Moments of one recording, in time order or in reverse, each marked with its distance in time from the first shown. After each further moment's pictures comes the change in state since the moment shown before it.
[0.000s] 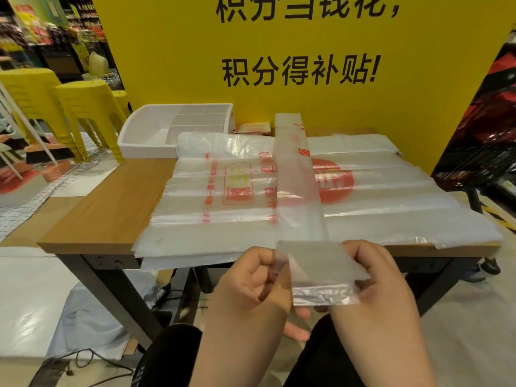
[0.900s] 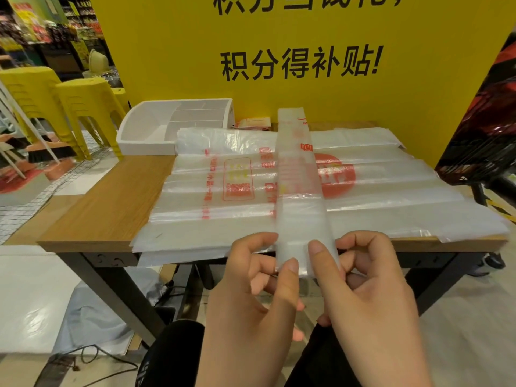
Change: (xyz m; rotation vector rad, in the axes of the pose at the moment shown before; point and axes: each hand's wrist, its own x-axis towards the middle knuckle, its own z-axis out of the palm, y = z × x) left_hand -0.013 0.000 0.007 0.149 0.148 0.167; right_hand -0.007 -0.013 0.008 0.104 0.047 0.110
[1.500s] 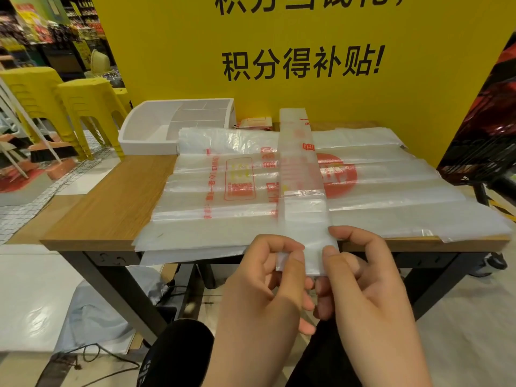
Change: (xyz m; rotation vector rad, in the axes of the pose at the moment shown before) left_hand 0.009 0.004 0.006 -0.102 -0.095 -0.101; right_hand 0.001 0.003 0.000 0.318 -0.127 0.115
